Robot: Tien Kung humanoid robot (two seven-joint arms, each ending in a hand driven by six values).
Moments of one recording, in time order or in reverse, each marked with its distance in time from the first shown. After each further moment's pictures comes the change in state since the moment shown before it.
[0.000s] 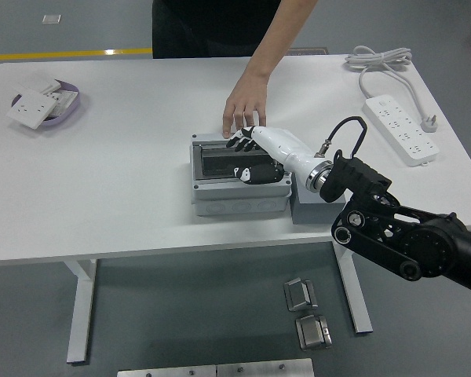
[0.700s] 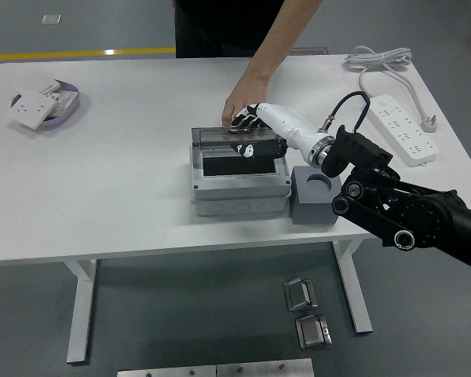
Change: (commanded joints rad) left arm -0.007 0.007 0.003 0.000 0.001 -0.001 -0.003; right arm 0.107 0.019 -0.074 -0.098 0.096 0.020 0.031
